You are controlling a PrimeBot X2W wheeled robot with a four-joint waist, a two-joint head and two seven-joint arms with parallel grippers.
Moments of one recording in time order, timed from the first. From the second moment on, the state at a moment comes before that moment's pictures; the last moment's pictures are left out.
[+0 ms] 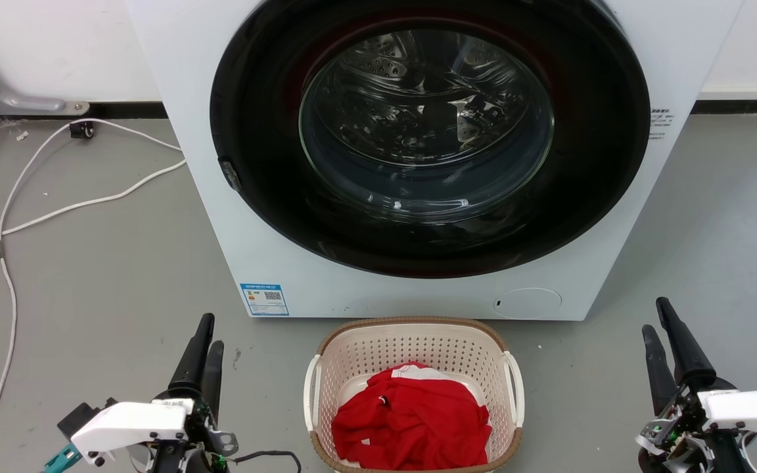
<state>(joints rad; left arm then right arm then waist) -0.08 0.05 0.04 0.26 -1.60 -0.13 0.06 -0.07 -0.05 -0.09 0.25 1.58 0.13 0.07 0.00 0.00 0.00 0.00</state>
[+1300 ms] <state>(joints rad) -0.10 0.05 -0.12 0.18 -0.81 -0.08 -0.08 -0.04 -0.06 -0.07 0.11 0.71 0.13 -0.02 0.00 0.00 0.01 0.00</state>
